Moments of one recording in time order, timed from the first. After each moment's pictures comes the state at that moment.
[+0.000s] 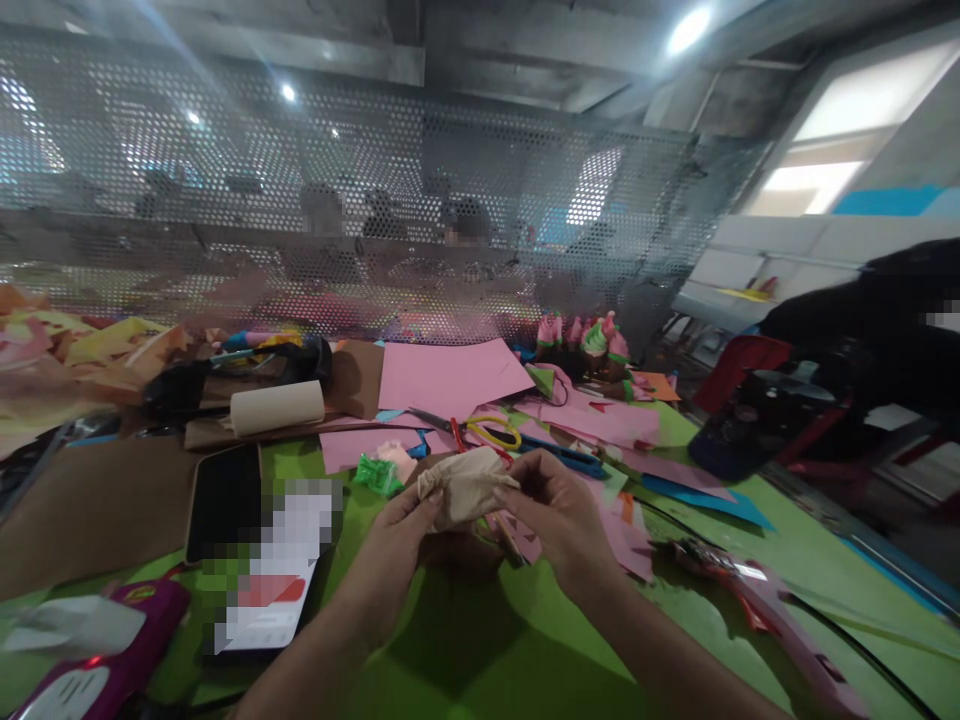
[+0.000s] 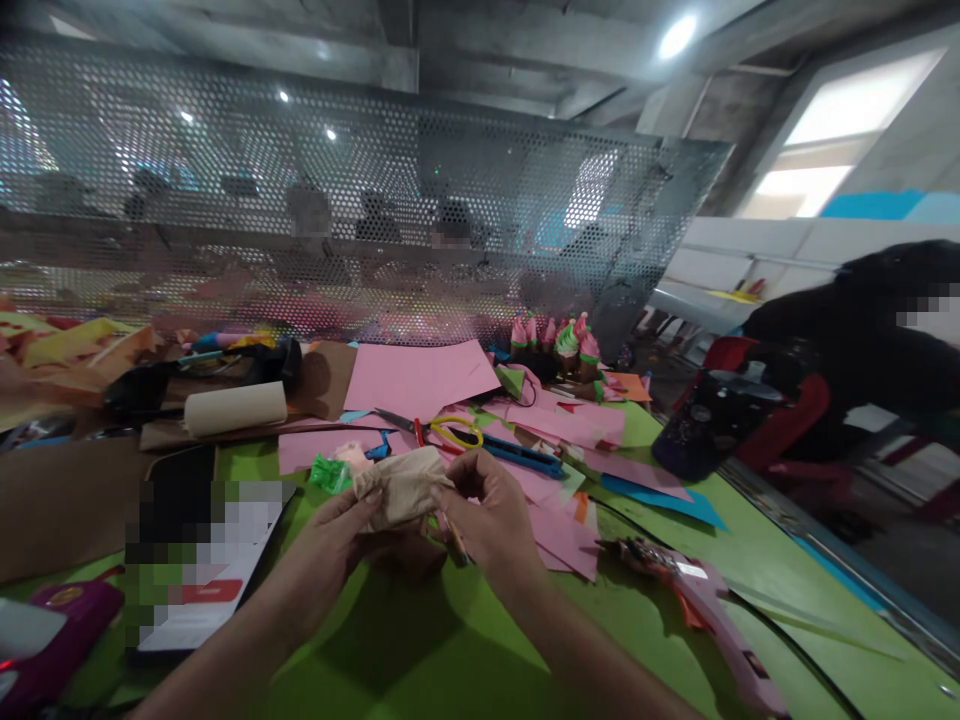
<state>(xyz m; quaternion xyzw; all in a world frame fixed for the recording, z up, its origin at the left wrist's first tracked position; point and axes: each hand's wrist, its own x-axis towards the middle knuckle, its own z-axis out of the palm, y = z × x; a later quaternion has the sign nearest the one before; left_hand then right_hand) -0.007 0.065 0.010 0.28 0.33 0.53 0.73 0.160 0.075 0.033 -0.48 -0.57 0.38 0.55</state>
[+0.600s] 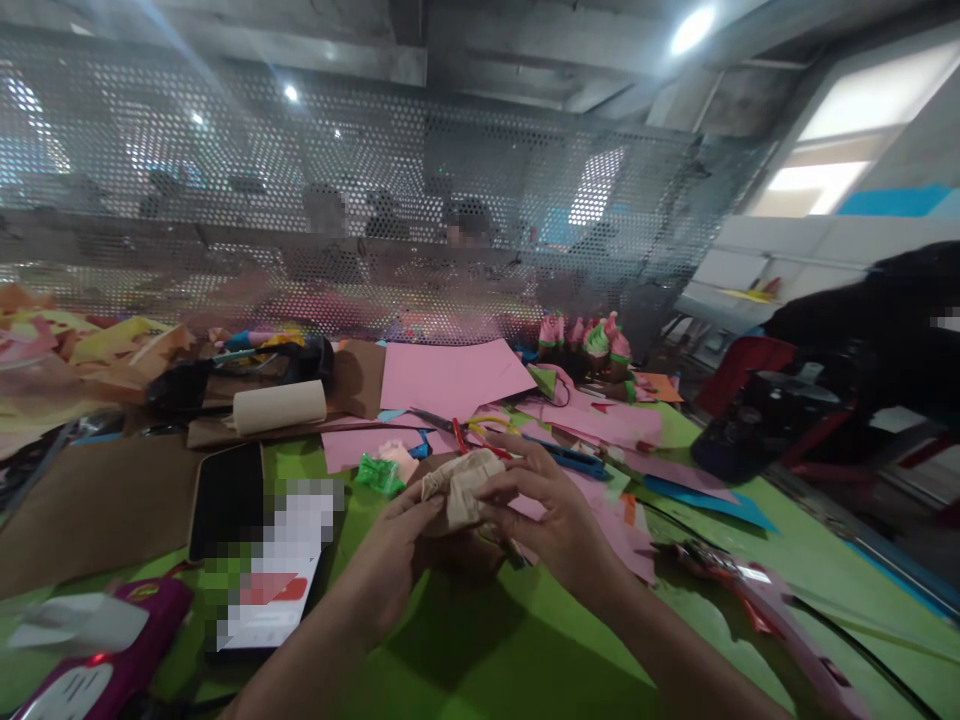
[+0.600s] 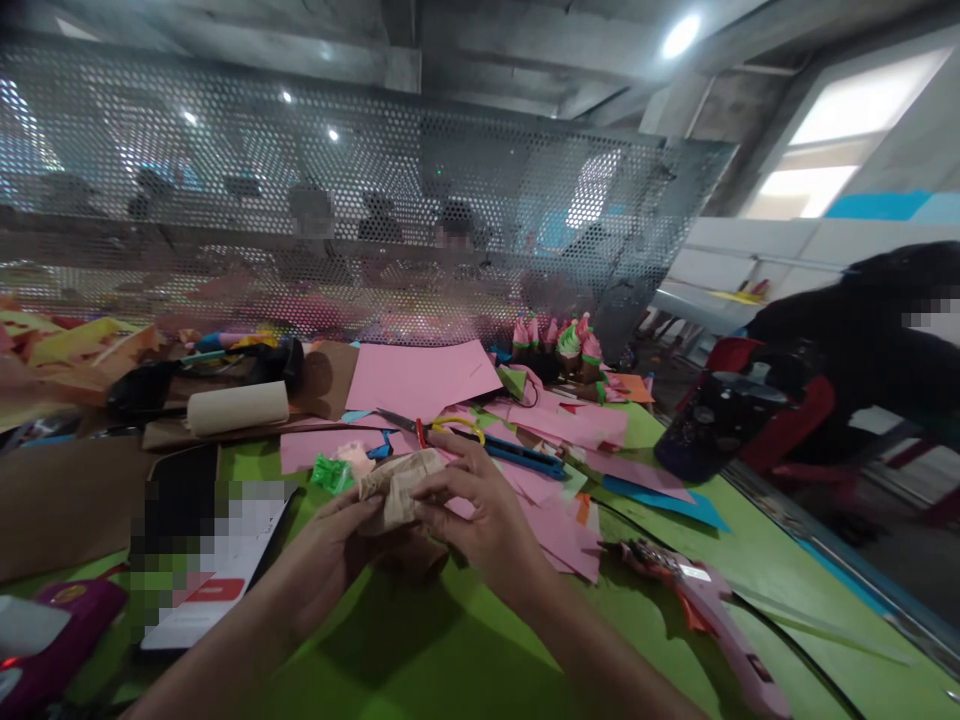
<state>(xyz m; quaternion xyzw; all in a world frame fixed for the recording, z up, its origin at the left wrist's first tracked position) -0.010 0.066 0.010 0.26 0.30 0.52 0.76 0.175 0.076 0.035 -0.38 -0.79 0.22 0.43</state>
